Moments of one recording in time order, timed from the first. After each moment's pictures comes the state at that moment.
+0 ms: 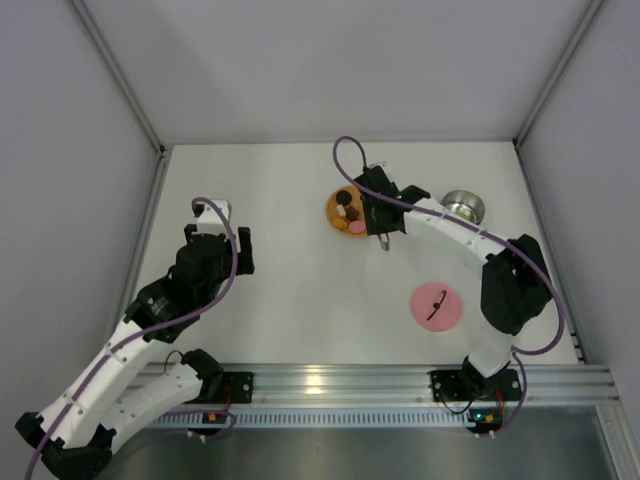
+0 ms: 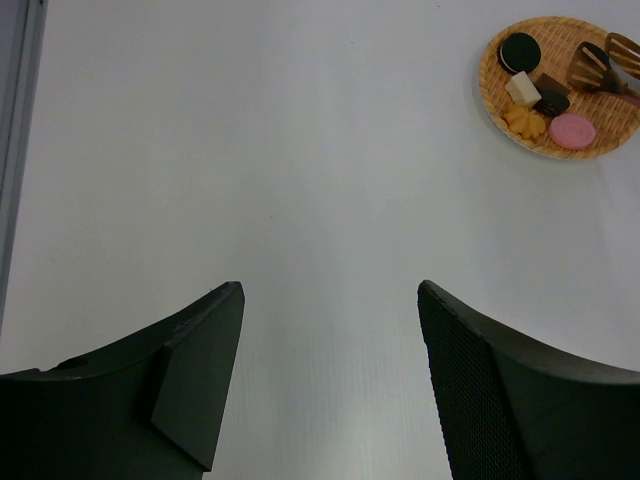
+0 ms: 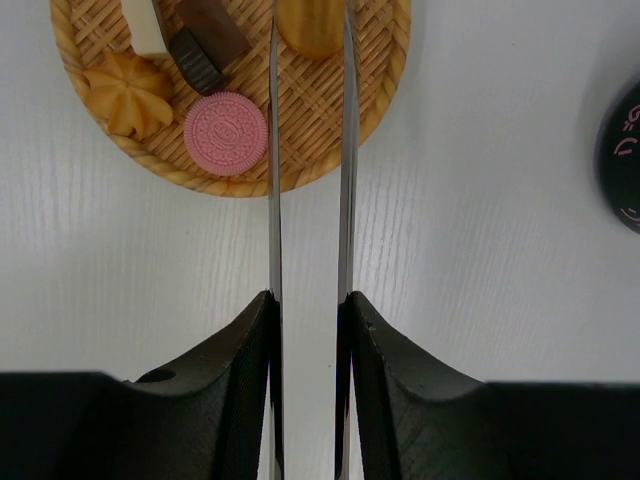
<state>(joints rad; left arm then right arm) -0.65 0.73 0.91 -0.64 -0.51 -0.26 0.64 1.74 1.39 -0.66 0.37 0.36</state>
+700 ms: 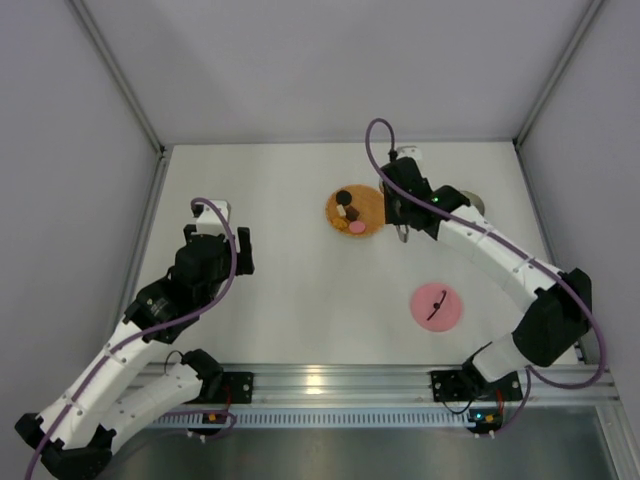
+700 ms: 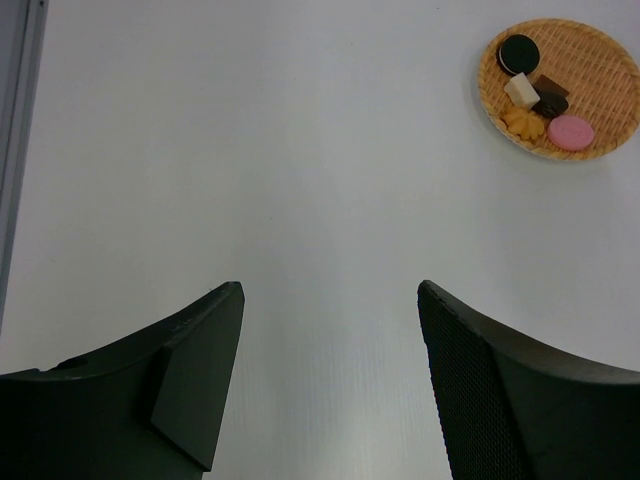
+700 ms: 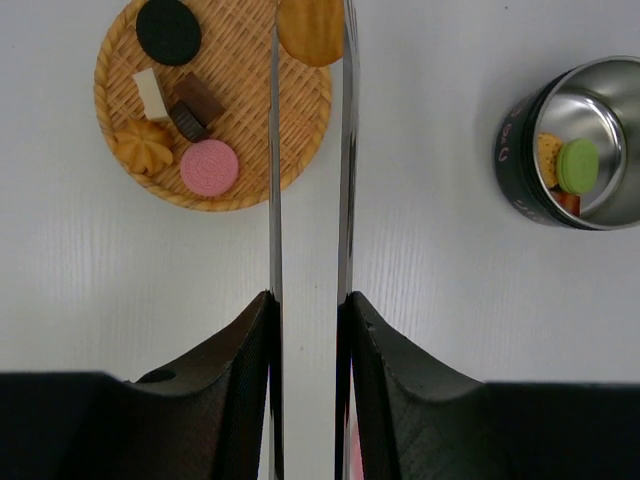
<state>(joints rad) -0.65 0.72 0.91 -0.64 -0.51 -0.26 0.62 1.53 1.39 -0.70 0.43 0.36</state>
